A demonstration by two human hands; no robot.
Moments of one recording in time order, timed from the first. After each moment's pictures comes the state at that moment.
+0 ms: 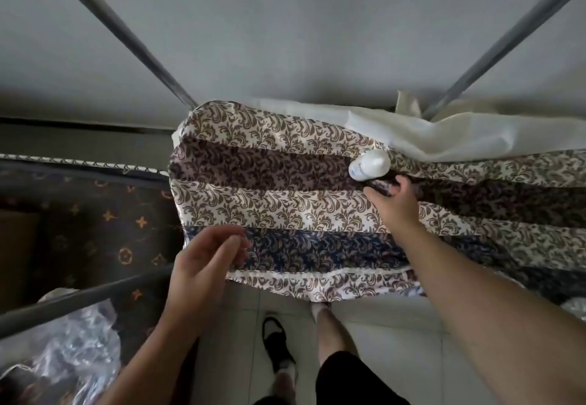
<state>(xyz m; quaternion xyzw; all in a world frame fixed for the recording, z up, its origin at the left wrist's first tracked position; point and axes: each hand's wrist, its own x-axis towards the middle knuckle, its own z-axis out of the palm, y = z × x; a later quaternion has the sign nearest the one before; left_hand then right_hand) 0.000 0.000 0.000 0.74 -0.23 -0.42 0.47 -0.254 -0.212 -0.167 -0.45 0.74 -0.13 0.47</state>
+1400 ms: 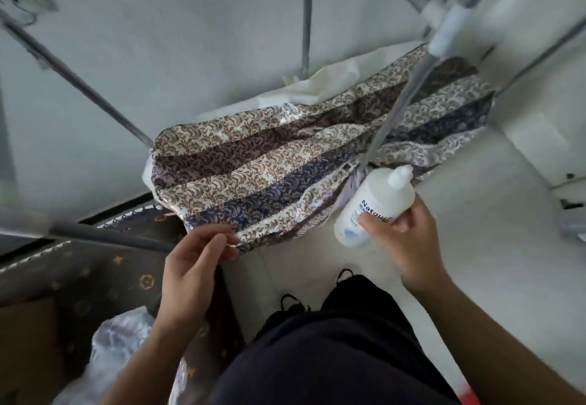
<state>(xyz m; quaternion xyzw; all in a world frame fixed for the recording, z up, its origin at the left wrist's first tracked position) 0.014 0.187 0.121 0.60 -0.40 -0.52 0.46 -0.290 0.191 0.105 -0.37 0.64 -0.50 0.45</state>
